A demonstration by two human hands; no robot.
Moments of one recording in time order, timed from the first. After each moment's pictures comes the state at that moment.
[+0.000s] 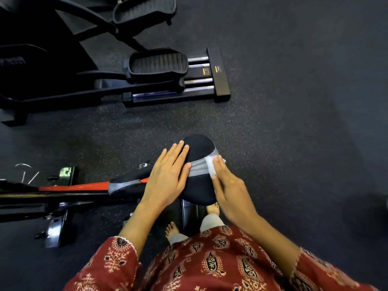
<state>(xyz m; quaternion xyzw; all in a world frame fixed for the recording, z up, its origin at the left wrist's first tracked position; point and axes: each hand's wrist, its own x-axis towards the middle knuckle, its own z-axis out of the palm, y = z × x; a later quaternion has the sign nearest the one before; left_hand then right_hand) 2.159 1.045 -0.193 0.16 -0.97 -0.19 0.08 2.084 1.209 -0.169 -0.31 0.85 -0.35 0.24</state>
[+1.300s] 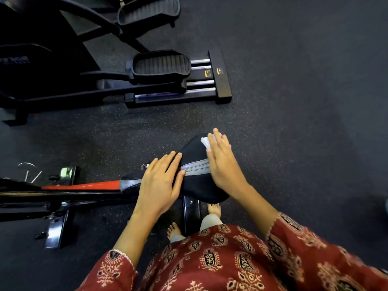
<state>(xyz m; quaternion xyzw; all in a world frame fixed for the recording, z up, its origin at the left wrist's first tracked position) 2.198 1.030 -0.191 0.18 -0.97 -0.13 0.12 2.058 1.151 -0.178 -0.34 0.89 -0.24 0.18</state>
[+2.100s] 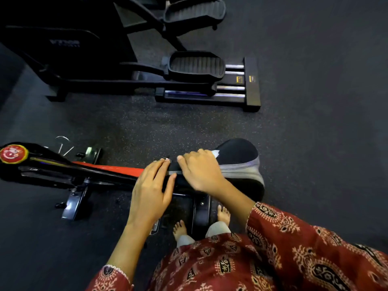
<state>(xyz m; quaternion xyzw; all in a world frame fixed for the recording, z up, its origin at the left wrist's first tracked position) 2.267 1.005 -0.190 0.30 -0.92 -0.15 0.21 2.117 1.061 -0.169 -0.58 0.80 -0.06 0.16</state>
